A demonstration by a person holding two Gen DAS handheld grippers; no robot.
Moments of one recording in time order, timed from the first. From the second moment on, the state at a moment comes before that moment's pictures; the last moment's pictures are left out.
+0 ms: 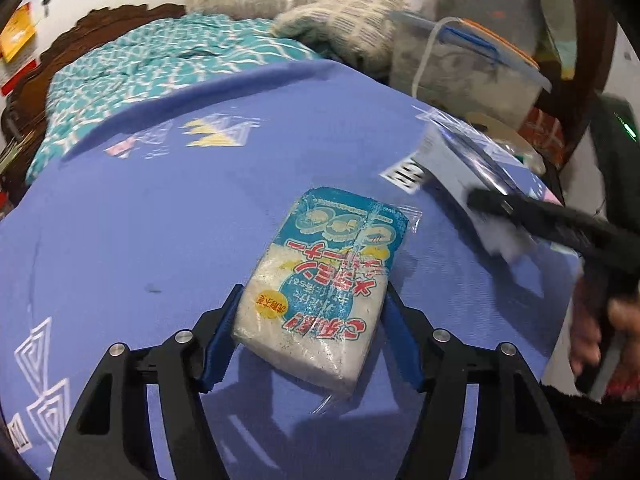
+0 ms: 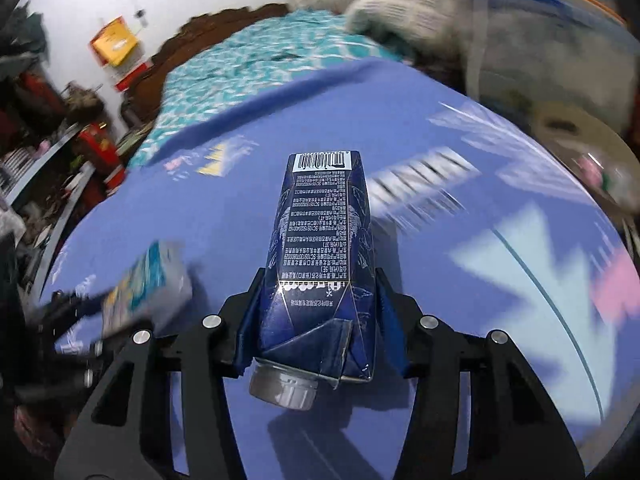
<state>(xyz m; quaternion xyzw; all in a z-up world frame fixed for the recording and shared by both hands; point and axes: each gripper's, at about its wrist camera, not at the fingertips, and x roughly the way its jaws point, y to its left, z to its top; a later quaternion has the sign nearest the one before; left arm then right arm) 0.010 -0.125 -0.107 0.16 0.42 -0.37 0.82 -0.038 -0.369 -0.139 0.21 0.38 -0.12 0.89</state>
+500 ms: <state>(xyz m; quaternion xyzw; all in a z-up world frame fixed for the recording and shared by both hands) -0.005 -0.128 -0.101 0.15 0.40 -0.36 0.83 -0.087 -0.328 -0.145 0.15 0.33 -0.16 0.92</state>
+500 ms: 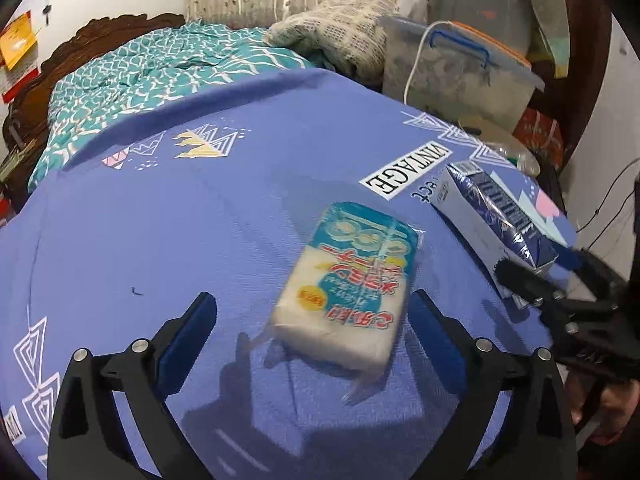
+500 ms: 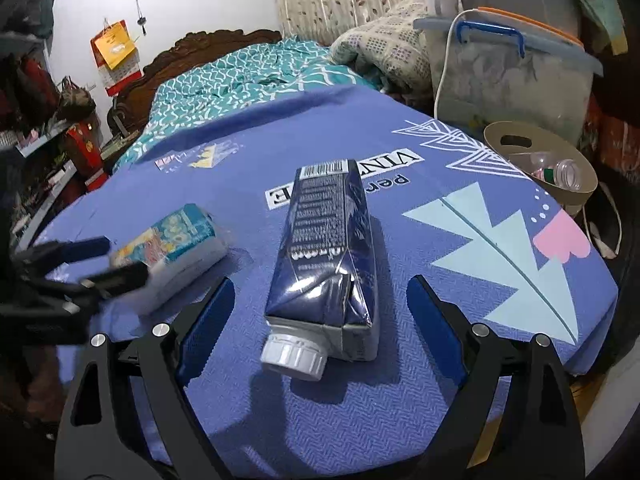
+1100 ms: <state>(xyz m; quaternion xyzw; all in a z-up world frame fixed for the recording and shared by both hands) -0.002 -0.296 -0.072 0.22 0.38 -0.48 0.76 -0.124 -0.470 -0.117 0.21 0.25 -0.24 0.91</state>
